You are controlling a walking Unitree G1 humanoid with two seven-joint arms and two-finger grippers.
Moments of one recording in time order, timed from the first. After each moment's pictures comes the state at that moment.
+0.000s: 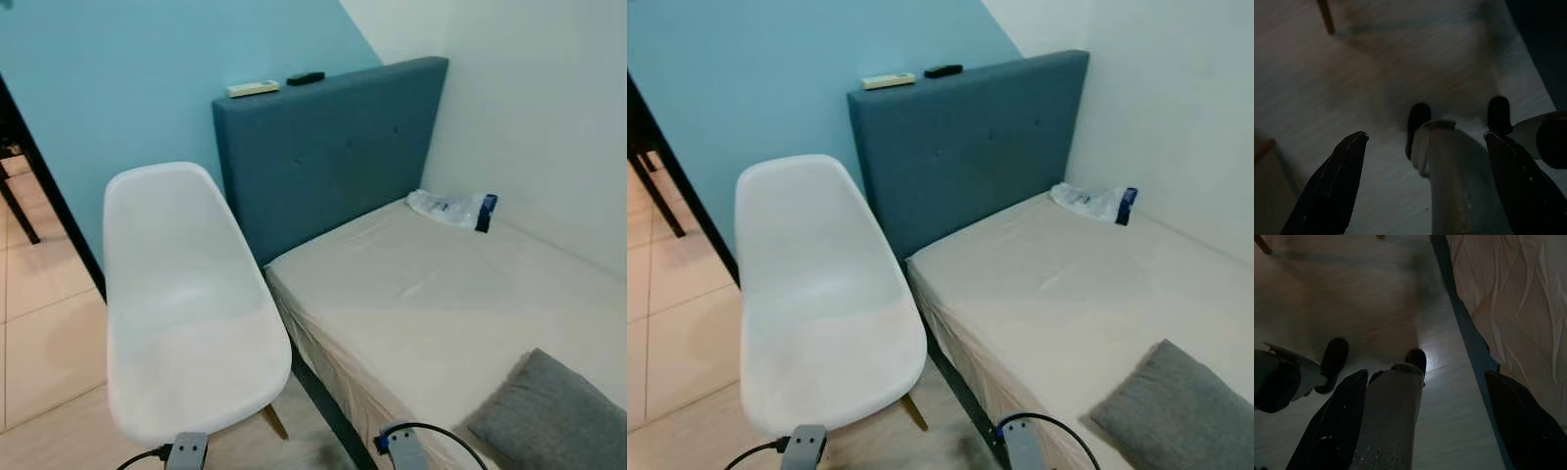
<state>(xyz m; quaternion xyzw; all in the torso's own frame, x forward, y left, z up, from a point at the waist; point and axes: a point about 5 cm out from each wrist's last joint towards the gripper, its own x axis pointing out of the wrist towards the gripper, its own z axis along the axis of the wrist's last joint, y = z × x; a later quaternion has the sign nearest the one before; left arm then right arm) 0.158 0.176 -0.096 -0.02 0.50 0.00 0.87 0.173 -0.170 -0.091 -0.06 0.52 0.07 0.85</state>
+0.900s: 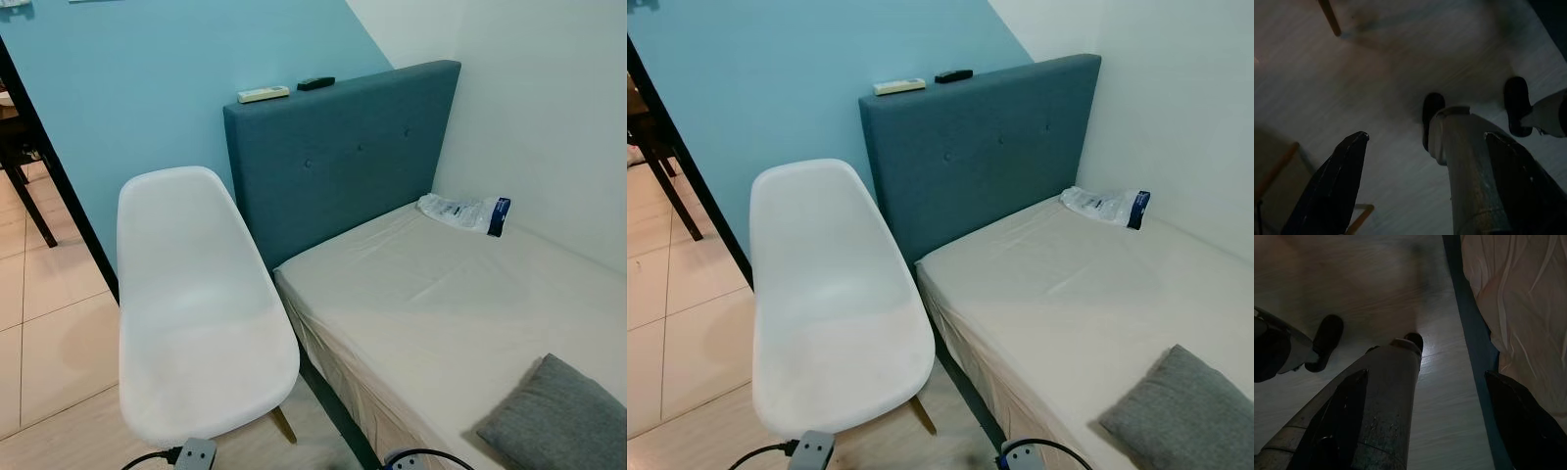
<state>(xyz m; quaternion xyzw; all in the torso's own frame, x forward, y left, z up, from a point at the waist) 0.153 0.172 -0.099 0.03 0.51 -0.05 0.86 0.144 -0.178 -0.102 -0.10 0.55 0.10 0.82</state>
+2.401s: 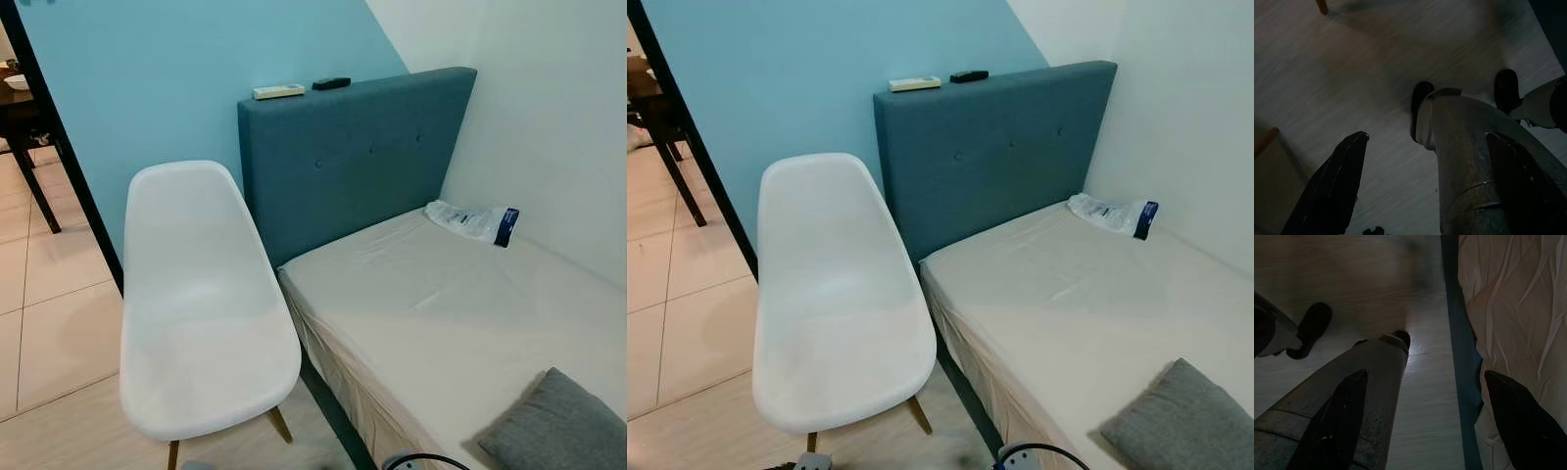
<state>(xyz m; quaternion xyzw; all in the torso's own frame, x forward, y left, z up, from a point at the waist) 0.124 0.170 -0.109 0.03 0.55 -0.05 0.83 0.140 -0.182 -0.103 -0.13 0.54 0.13 0.82</state>
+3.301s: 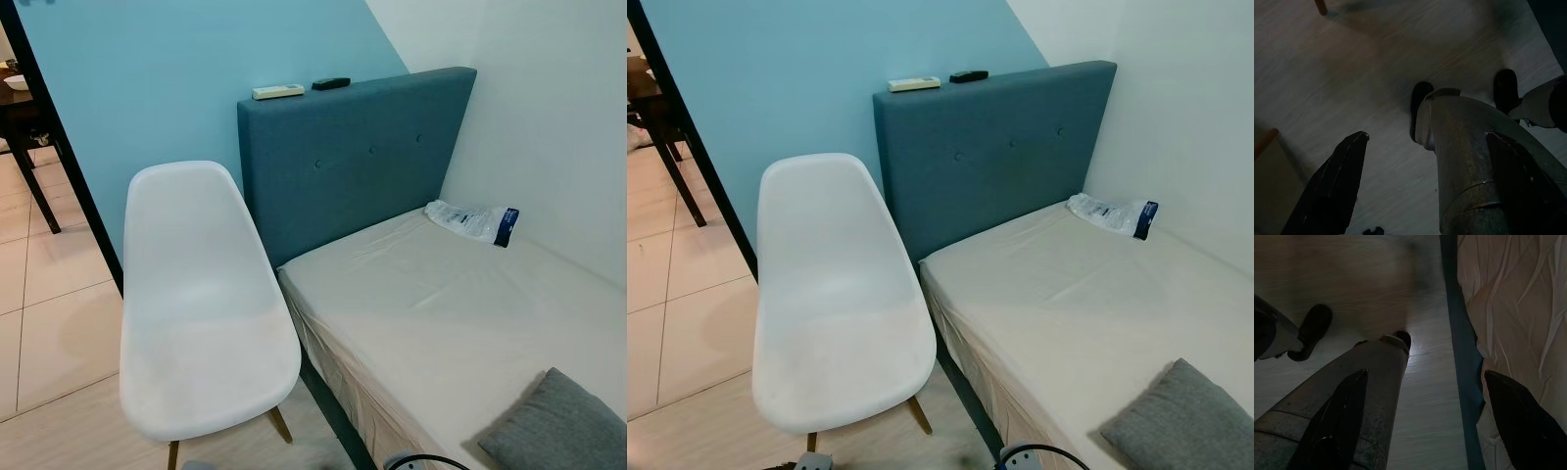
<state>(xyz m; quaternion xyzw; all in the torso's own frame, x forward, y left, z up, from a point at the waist) 0.128 0.170 -0.108 0.02 0.54 -0.05 0.84 0.138 -0.183 -0.104 -0.13 0.55 0.12 0.82</state>
